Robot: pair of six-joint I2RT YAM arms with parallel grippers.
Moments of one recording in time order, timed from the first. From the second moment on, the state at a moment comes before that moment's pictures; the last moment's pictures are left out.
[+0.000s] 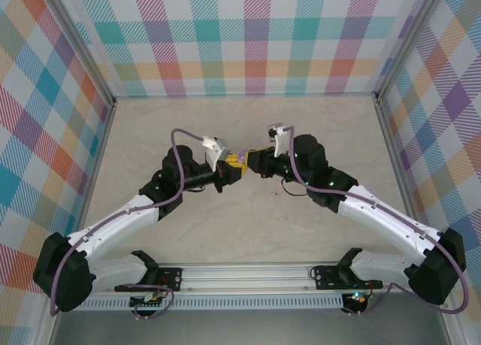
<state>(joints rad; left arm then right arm) -0.64 1.14 0.75 0.20 0.50 -0.14 0.78 1.15 0.96 -0.10 -0.19 0.53</state>
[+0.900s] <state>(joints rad) -0.64 1.17 0.77 0.18 0.51 -0.19 0.78 1.15 0.97 -0.10 -0.11 0.51</state>
